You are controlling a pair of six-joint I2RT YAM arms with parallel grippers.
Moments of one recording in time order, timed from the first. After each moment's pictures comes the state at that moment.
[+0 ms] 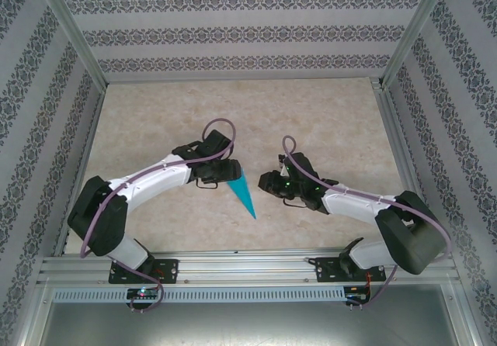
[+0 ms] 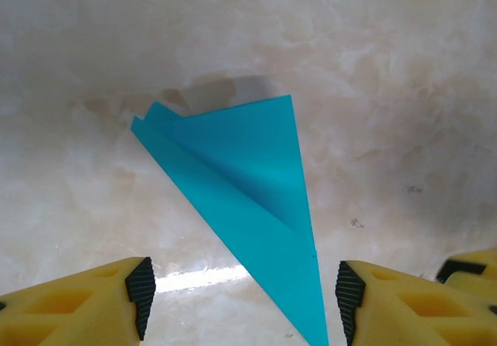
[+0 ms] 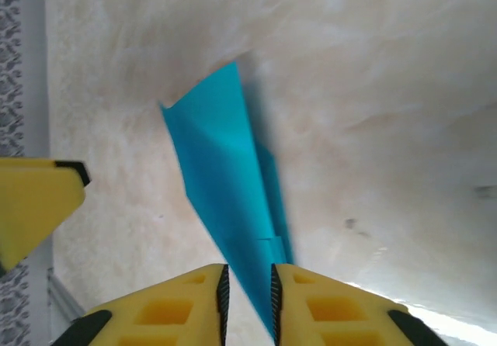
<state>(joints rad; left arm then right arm) -0.66 1.57 1.08 -0.61 0.01 -0.76 0.62 1.36 0.53 0.11 -0.31 0.96</state>
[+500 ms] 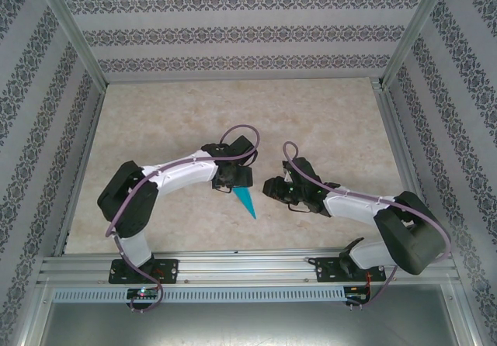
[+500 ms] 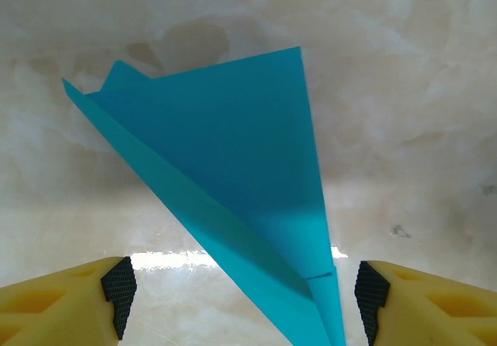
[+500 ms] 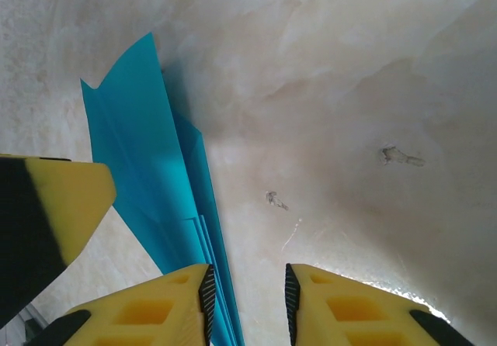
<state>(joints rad) -0.76 1.78 1.23 -0.74 -0.09 -0.83 0.61 1.37 0.49 0.08 -0.30 0.92</state>
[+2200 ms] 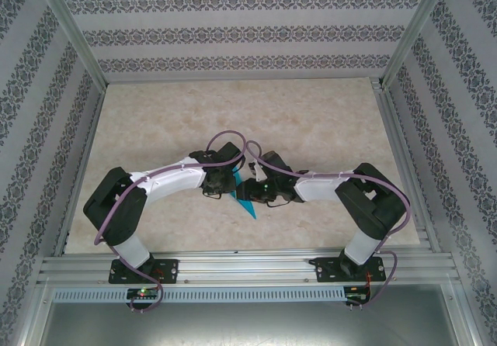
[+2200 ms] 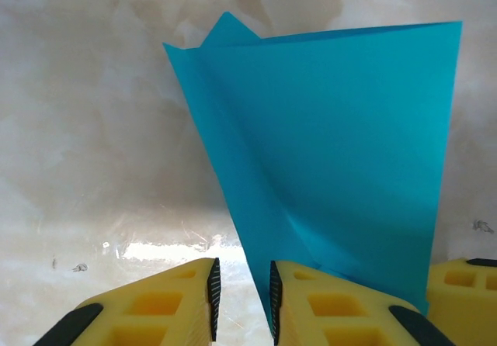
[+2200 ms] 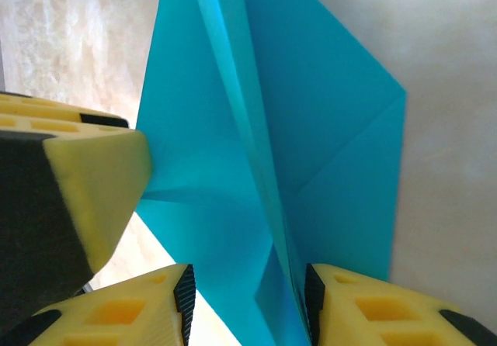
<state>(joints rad) -0.72 1.67 1.06 -0.68 -0.09 -0.88 0.73 1.70 0.74 0.08 -0.50 0.78</state>
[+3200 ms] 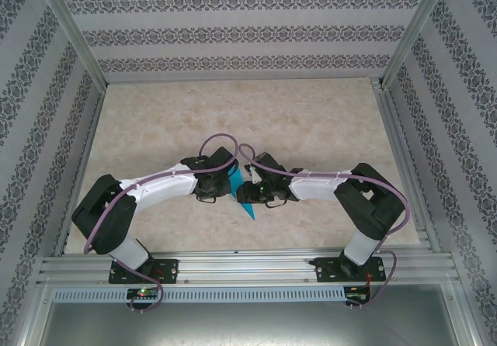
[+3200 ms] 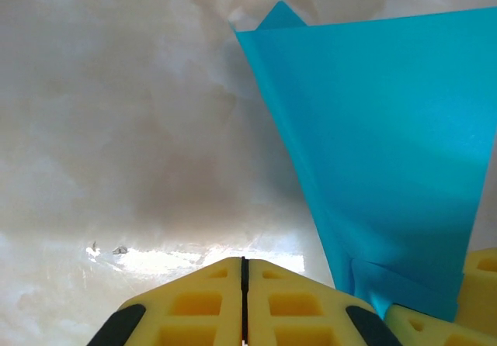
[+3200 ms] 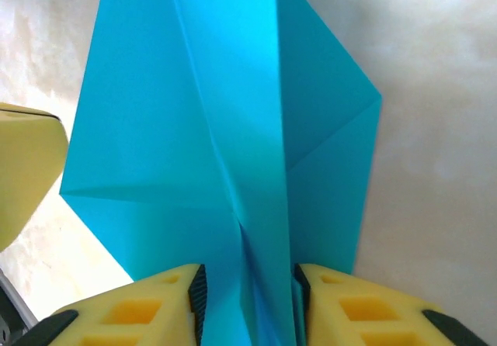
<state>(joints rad) -0.71 1.58 0.95 -0.63 -0.11 -0.90 0.78 1.70 0.81 -0.08 -0.37 0.68</state>
